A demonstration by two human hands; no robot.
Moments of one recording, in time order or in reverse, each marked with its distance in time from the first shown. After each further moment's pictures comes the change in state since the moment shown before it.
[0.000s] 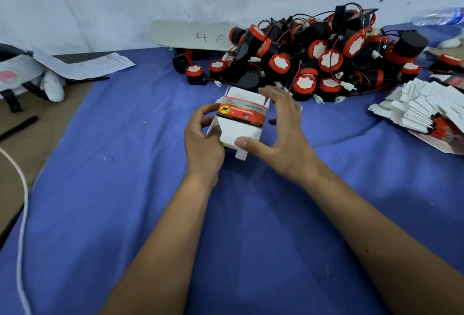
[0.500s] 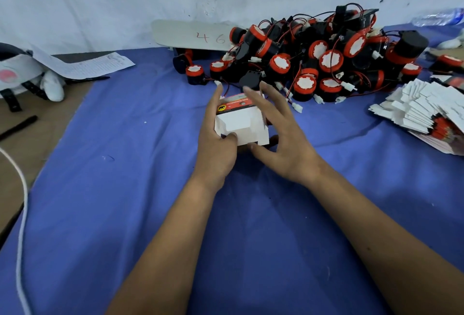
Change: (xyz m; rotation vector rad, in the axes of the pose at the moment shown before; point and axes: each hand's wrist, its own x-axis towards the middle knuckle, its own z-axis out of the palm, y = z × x) left_hand -0.007 0.006 0.010 -0.082 -0.172 -0.027; right_hand 0.003 0.012 -0.002 0.003 -0.076 -0.153
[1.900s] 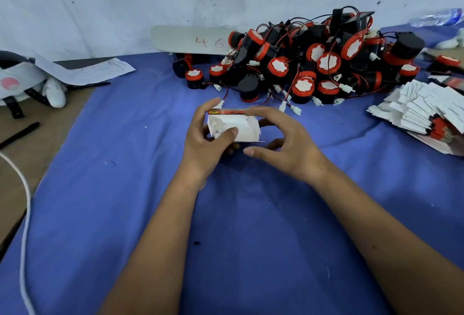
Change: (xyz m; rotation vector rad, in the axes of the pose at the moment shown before) left_hand 0.009 0.001 -0.027 0.099 -0.084 0.014; right_hand -0.005 0.000 -0.011 0.174 -0.046 0.132
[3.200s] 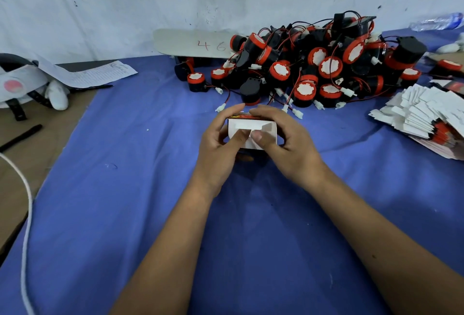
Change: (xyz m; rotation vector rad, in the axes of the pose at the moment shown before) left_hand -0.010 0.009 0.021 -0.126 -0.097 -0.007; right_hand 0.003 -0.006 0.009 -0.021 0.133 0.002
